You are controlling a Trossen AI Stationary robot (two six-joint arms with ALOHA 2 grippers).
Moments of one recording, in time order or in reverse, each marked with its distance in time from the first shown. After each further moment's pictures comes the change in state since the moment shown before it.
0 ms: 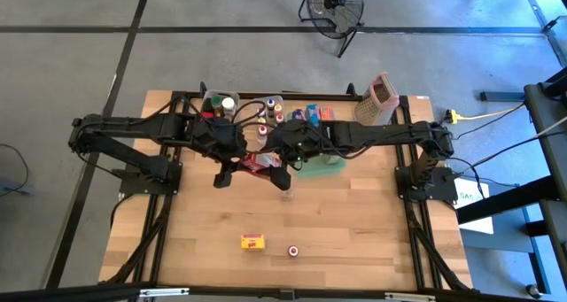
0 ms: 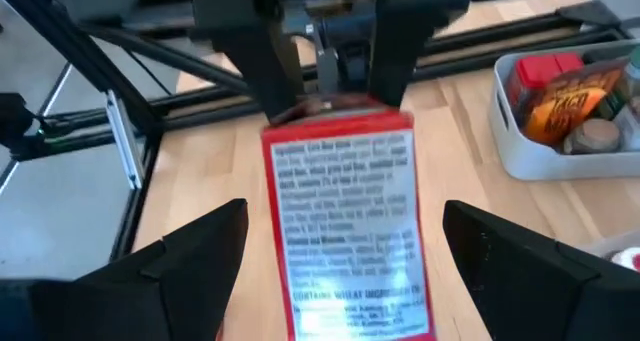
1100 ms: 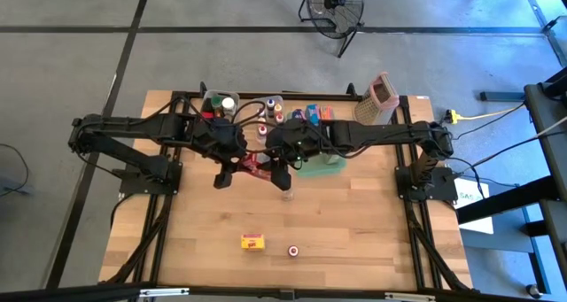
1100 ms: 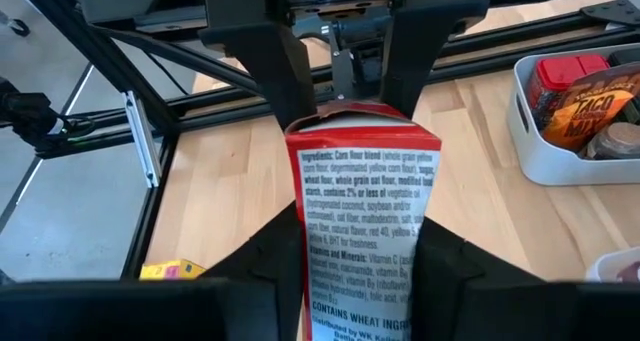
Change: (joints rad) left arm 0.000 0.000 0.000 0.003 -0.003 -0.027; right arm 0.000 0.006 0.000 0.015 -0.048 0.007
